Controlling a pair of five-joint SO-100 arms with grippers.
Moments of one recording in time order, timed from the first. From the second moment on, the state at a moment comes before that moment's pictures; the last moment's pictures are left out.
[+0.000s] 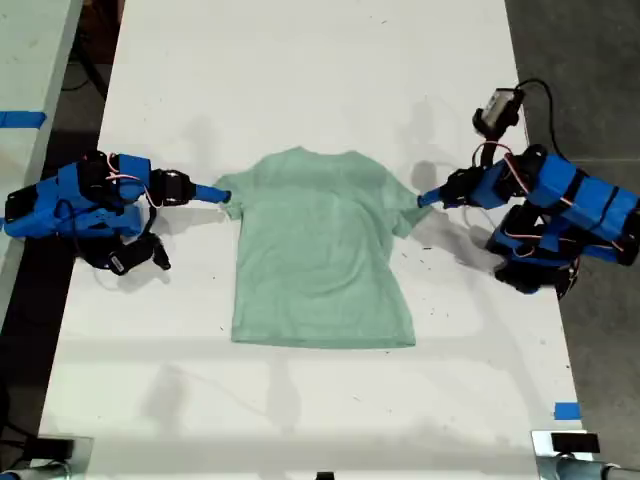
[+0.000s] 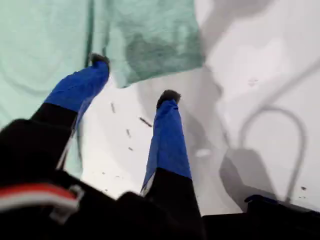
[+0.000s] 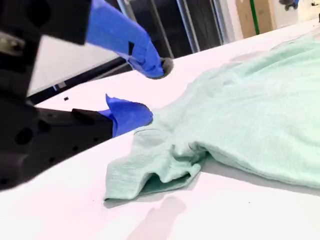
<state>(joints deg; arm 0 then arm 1) -22.9 205.8 186.6 57.4 26.7 36.1 159.1 144.4 79.9 -30.5</state>
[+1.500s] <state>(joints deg) -22.9 205.8 186.6 57.4 26.9 10.8 74.4 65.9 75.7 -26.3</state>
